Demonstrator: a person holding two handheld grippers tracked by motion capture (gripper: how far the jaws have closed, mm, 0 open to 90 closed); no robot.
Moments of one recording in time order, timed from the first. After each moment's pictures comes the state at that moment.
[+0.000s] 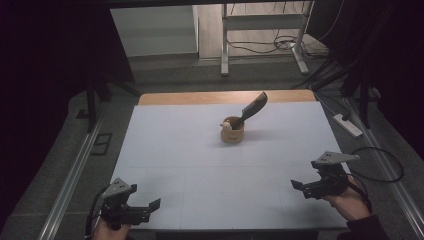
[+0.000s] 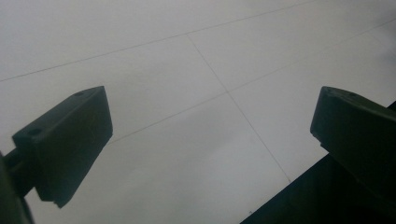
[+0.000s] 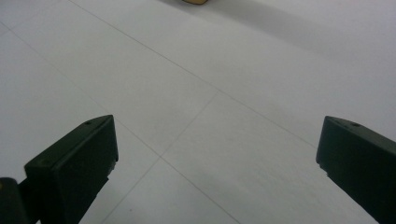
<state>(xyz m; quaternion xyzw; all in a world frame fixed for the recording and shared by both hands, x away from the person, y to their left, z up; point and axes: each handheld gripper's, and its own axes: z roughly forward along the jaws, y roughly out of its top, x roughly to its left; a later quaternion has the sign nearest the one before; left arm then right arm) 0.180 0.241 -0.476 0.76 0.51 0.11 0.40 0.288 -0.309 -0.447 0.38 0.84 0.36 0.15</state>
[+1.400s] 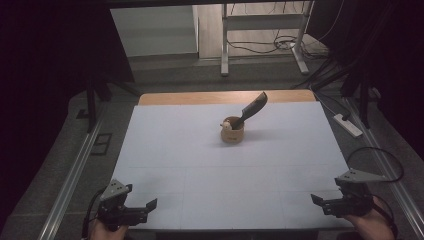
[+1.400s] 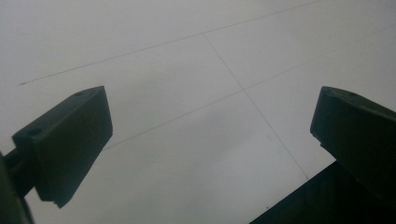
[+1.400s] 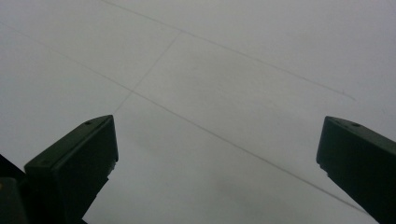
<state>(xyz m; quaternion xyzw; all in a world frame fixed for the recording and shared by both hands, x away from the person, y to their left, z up) 0.175 0.245 -0.475 0.76 0.51 0.14 0.38 0.244 -0.353 -0.456 0.44 0.82 0.33 0.17</state>
